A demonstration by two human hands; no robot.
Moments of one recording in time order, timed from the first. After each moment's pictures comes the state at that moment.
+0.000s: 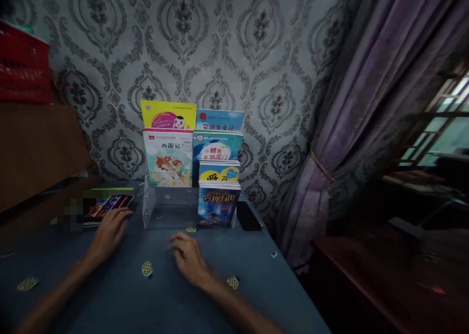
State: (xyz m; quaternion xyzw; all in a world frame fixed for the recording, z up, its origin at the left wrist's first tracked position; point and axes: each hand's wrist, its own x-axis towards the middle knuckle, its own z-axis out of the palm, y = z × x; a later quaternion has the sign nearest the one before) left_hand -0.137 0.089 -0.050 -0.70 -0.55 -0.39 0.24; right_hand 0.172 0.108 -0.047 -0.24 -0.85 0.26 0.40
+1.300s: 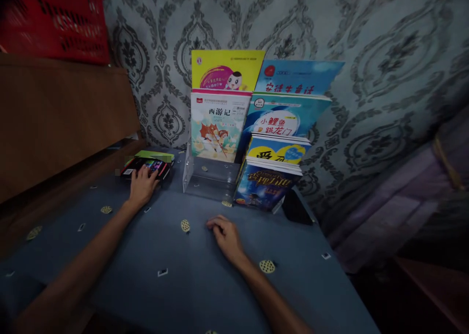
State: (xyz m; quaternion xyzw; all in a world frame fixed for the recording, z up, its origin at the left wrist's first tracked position) left_hand -0.177 0.082 -0.054 -0.56 -0.78 -0.10 0.25; right_hand 0.173 0.115 -0.082 -0.27 -0.81 0.37 0.35
